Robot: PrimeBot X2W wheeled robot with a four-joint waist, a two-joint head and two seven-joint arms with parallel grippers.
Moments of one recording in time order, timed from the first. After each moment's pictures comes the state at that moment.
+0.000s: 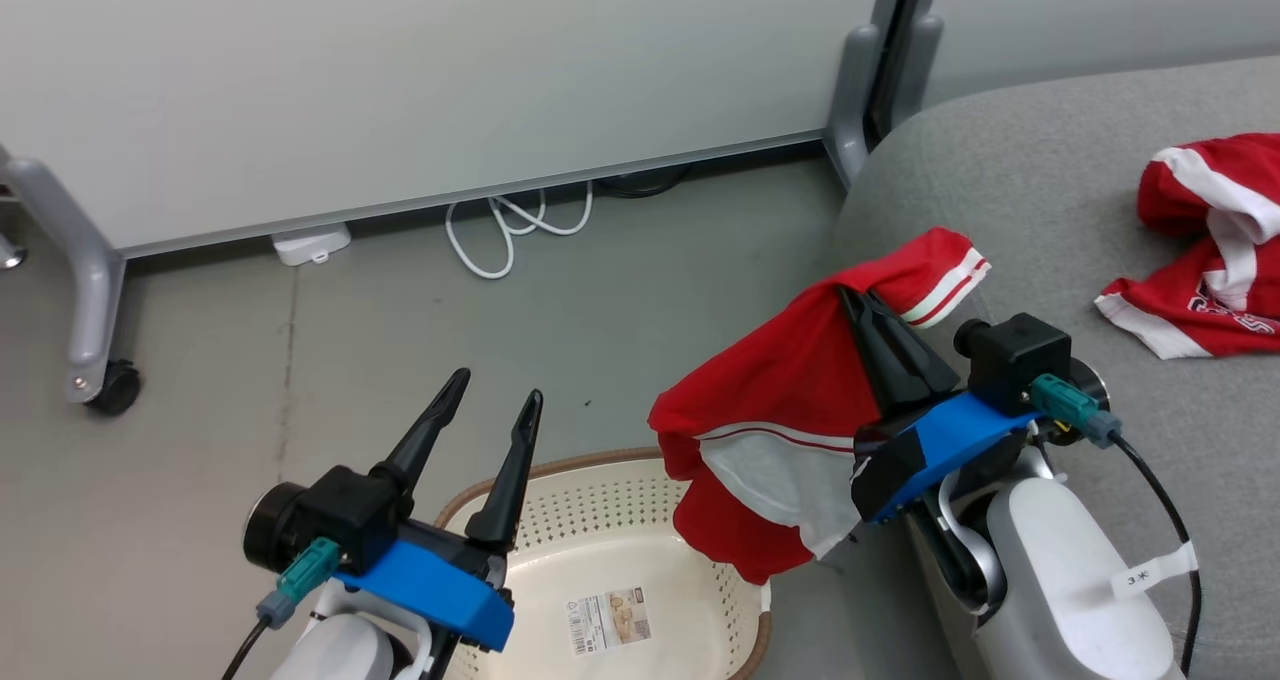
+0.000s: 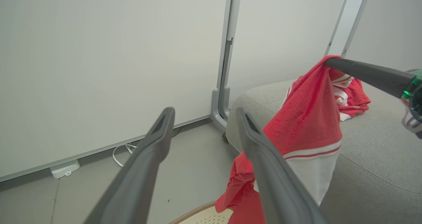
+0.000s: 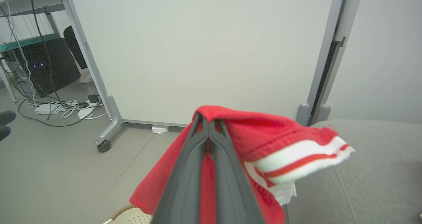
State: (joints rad) left arm -0.27 0.31 -0.58 0.23 -0.51 -0.04 -0.26; right arm -0.42 -0.05 0.21 0.38 0.18 0.13 -0.10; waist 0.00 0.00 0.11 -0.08
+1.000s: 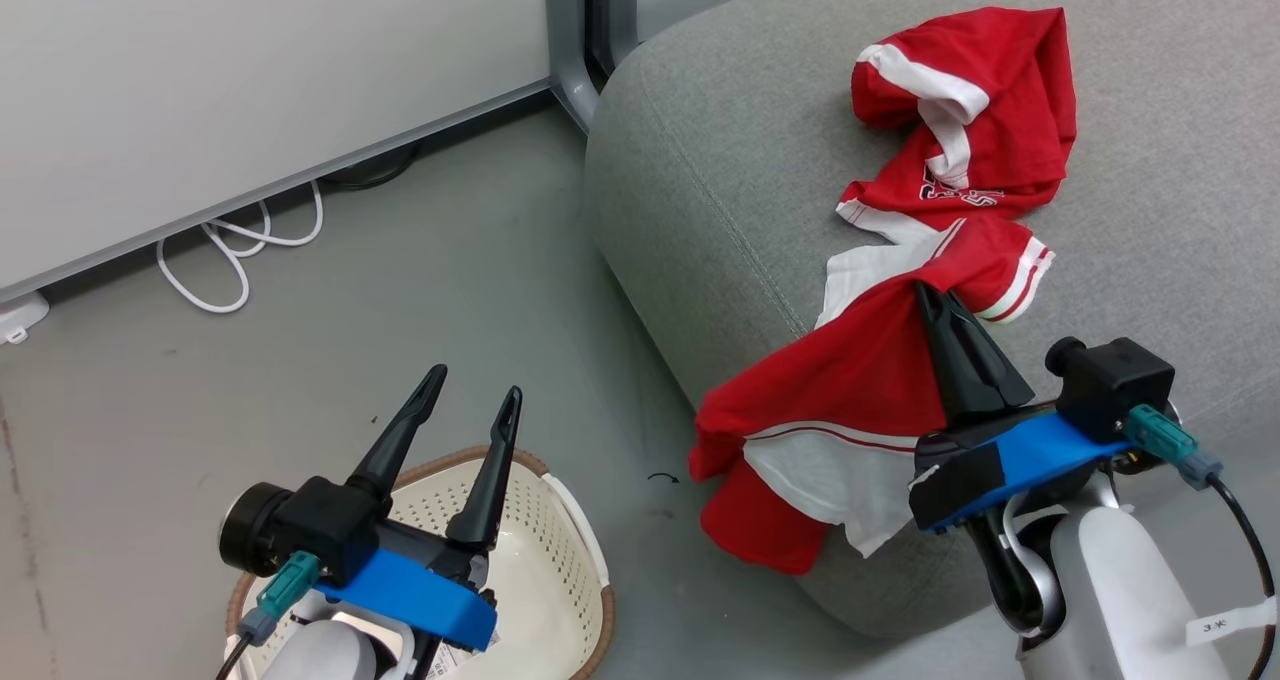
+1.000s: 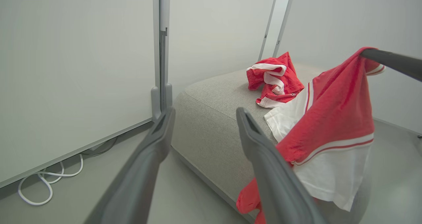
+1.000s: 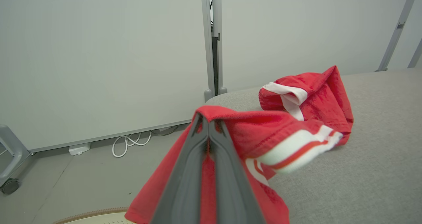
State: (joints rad) left arm -0.19 0.25 -0.41 0.21 -0.35 -0.12 -0.26; right arm -0.32 -0.05 0.09 0.22 0.20 0.13 -0.10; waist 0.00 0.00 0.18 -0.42
